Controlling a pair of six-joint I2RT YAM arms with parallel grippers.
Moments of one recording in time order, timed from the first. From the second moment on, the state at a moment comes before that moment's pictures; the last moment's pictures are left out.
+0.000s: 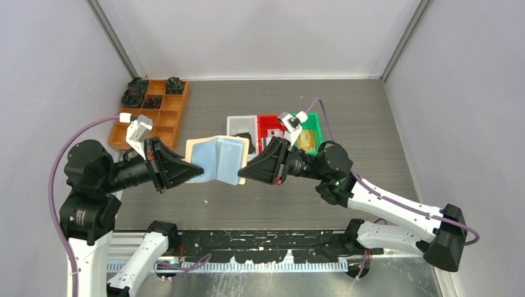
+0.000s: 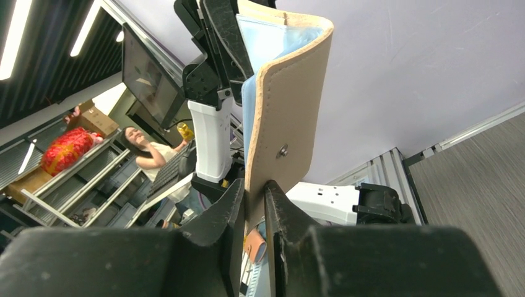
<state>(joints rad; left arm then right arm) -0.17 0.67 1.34 -0.77 1.02 -0.40 0.99 1.02 0.80 0.65 -0.51 1.02</state>
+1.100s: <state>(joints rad) -0.17 0.67 1.34 -0.76 1.03 -0.42 1.05 1.09 0.85 0.57 -0.41 0.92</state>
